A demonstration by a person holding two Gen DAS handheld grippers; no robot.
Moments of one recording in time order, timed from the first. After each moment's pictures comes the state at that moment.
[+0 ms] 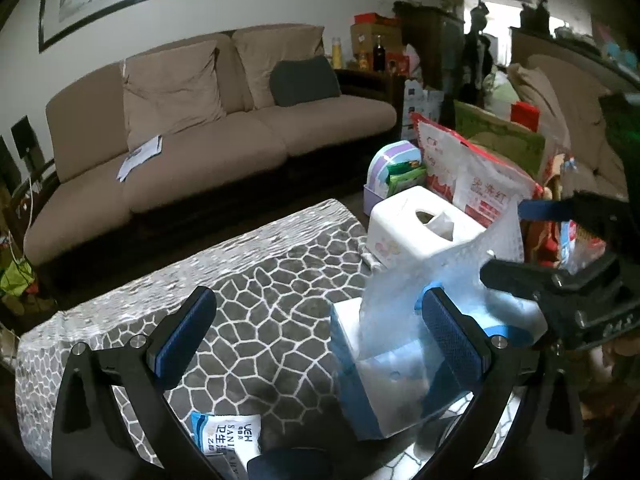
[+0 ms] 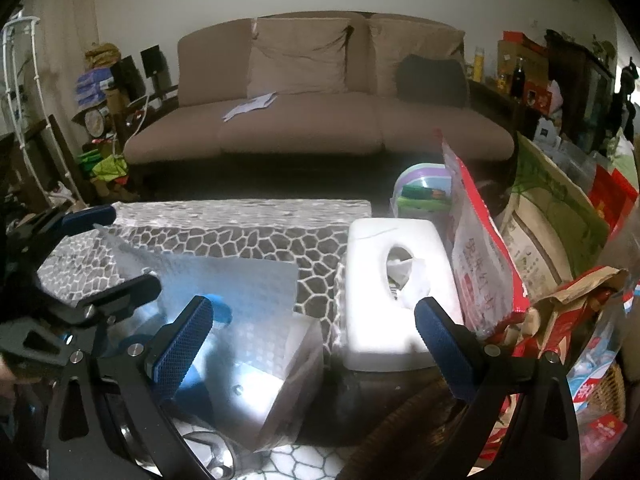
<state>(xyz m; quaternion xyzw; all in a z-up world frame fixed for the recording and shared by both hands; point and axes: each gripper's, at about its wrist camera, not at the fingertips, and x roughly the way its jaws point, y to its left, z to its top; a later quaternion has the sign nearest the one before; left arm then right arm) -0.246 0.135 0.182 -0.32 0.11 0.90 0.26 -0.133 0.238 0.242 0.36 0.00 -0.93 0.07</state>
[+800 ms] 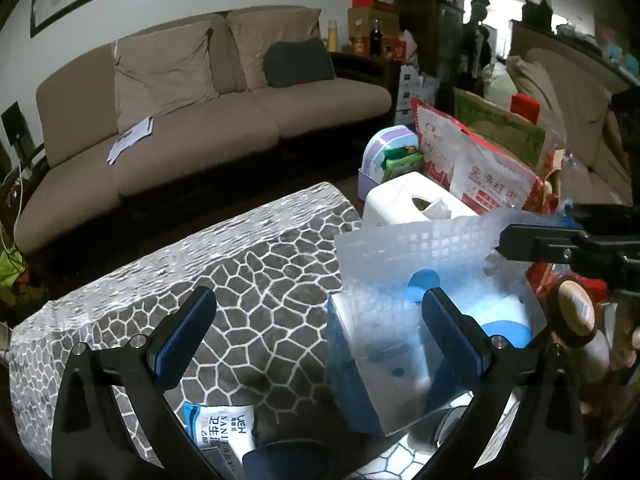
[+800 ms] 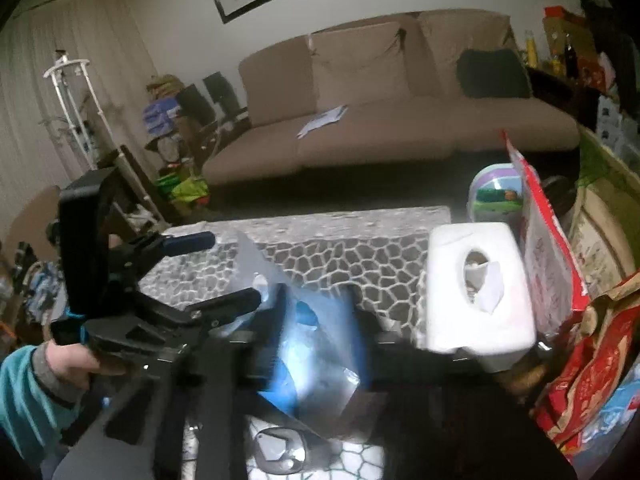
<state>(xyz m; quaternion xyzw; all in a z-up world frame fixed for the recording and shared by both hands) -0.256 0.134 0.177 -0.36 0.10 0.89 0.27 -0.123 0.244 0.260 0.34 -0.09 -0.91 0.22</state>
